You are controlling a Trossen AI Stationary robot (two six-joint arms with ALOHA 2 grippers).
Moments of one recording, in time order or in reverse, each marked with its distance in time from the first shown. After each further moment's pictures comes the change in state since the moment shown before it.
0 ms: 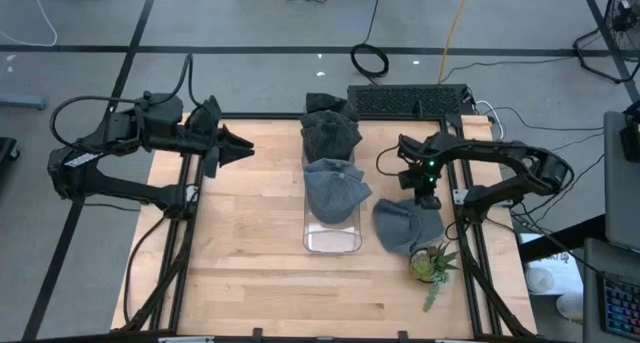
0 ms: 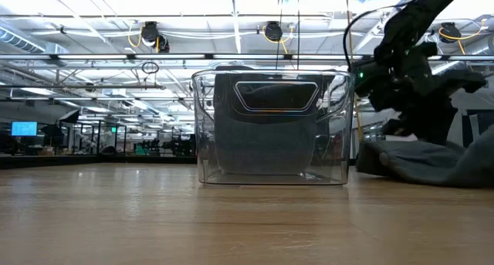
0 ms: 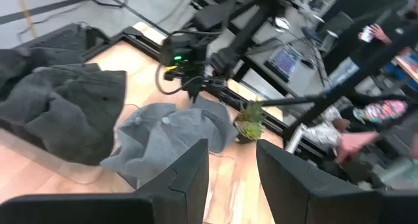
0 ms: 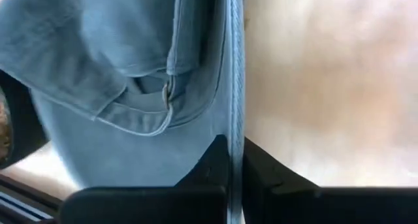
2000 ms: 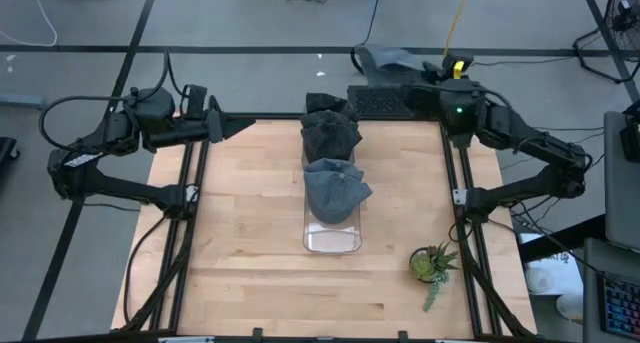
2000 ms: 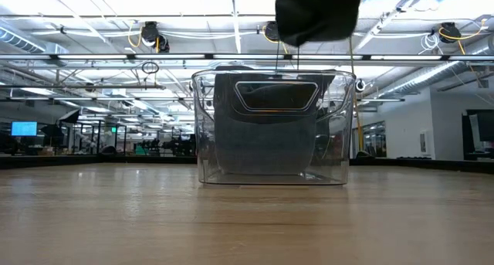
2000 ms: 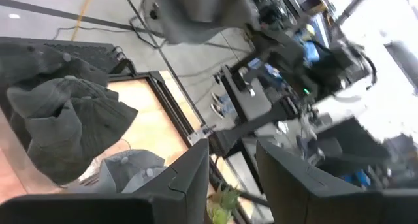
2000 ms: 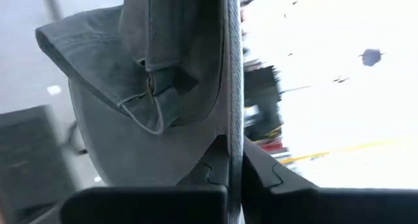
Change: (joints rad) left arm 0.000 0.000 0.000 0.166 -0.266 -0.437; right arm 0.340 -0.206 0.822 0.386 1.421 -0.274
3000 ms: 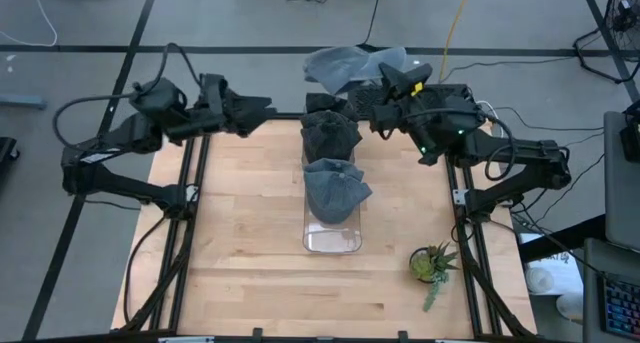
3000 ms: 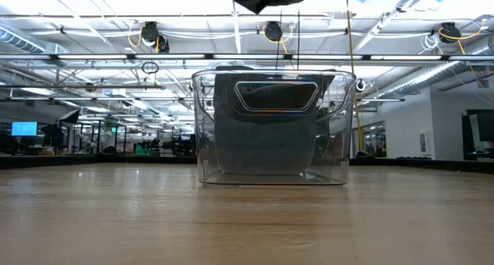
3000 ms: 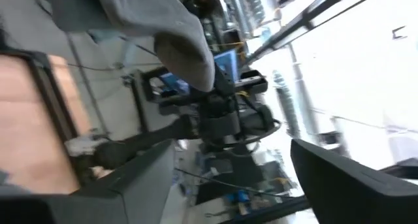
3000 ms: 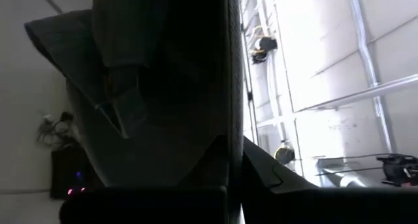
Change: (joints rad) left arm 0.011 0.100 0.000 0.404 0.114 -0.305; right arm 0.231 0.161 -0.001 0.779 -0.048 -0.821
